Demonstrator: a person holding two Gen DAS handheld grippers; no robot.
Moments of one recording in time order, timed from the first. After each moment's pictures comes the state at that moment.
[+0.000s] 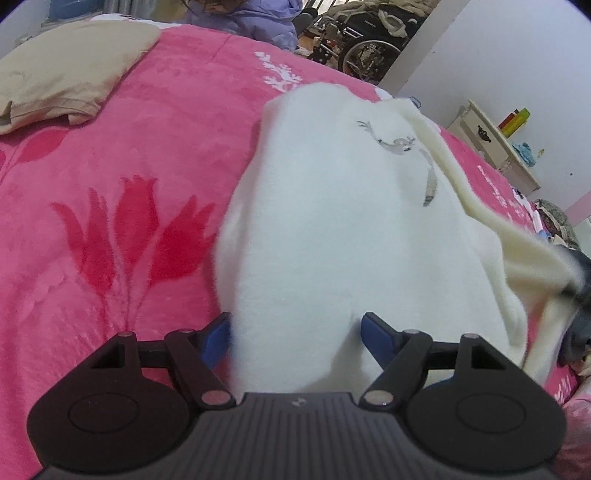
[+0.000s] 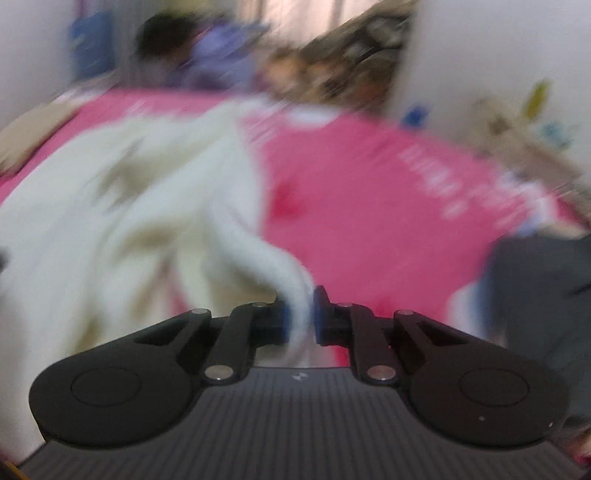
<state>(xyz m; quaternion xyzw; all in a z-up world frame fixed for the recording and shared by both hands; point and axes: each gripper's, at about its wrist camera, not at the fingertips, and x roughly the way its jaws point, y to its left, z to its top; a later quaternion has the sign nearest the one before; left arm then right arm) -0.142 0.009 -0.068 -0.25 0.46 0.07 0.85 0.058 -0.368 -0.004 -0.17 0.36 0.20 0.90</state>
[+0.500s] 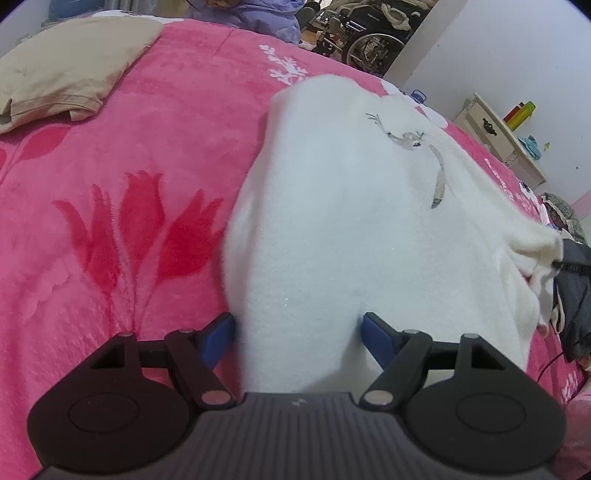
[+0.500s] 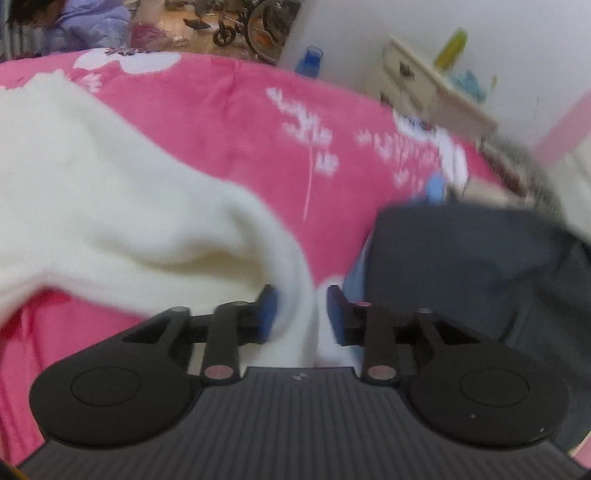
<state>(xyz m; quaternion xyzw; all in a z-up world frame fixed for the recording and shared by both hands) -0.142 0.011 -0.070 -0.25 0.47 0.07 0.85 0.174 -0.425 -0.072 -0.19 0.43 0.06 0.88</state>
